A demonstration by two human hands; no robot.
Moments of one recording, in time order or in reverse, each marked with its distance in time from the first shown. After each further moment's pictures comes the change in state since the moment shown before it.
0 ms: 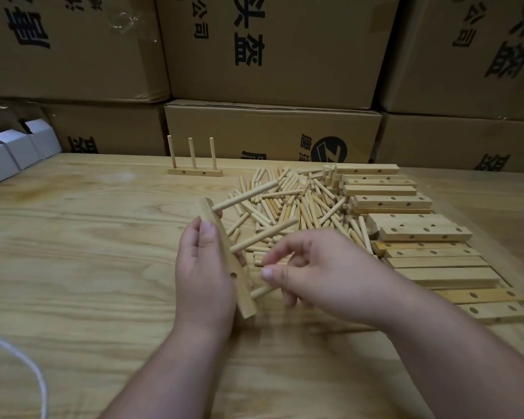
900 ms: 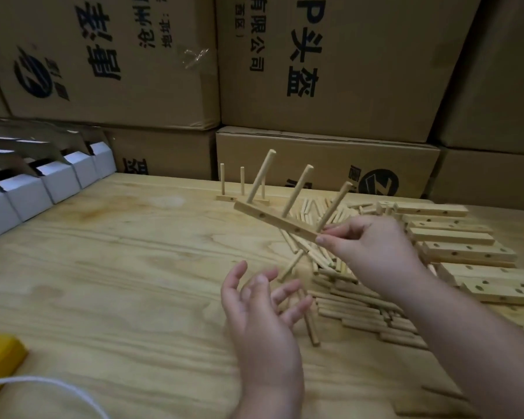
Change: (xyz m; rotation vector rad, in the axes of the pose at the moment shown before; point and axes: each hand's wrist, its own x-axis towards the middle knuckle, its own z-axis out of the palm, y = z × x) left_hand 0.016 0.004 -0.001 -0.419 0.290 -0.215; right_hand 0.115 0.005 -0.007 0.011 0.456 0.000
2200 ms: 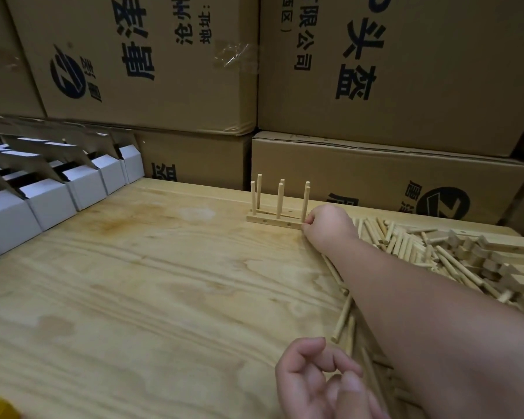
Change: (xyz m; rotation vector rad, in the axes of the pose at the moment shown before) left_hand 0.020 0.013 0.018 0.066 0.271 -0.019; right_hand 0.200 0.013 0.151 -0.529 -0.015 0.002
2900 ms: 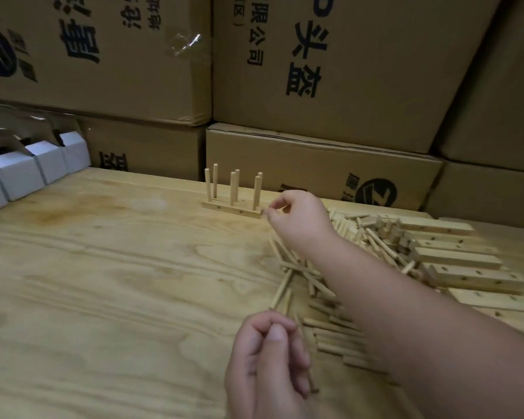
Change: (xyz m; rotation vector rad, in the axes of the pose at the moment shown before) left_hand -0.021 -0.015 -0.016 0.013 -0.318 0.016; right_hand -0.087 0.006 -0.074 0.262 0.109 -0.116
